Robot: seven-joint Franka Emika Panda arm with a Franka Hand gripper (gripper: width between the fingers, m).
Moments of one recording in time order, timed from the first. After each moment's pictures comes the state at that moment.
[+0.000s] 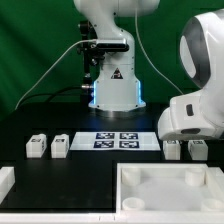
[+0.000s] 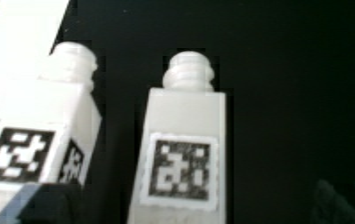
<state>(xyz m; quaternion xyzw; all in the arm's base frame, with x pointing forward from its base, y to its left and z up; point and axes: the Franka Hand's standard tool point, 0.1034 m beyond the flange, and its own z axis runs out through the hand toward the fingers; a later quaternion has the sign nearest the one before) 0.397 0.172 0.027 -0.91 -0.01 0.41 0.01</state>
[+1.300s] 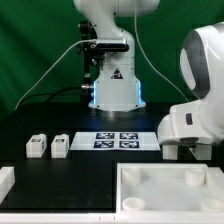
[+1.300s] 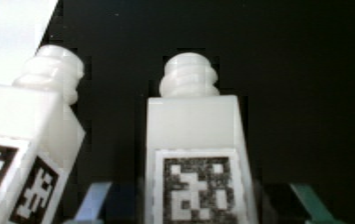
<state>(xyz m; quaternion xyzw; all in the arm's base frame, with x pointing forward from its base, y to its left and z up) 0.387 0.172 0.013 -0.91 -0.01 0.42 0.01</state>
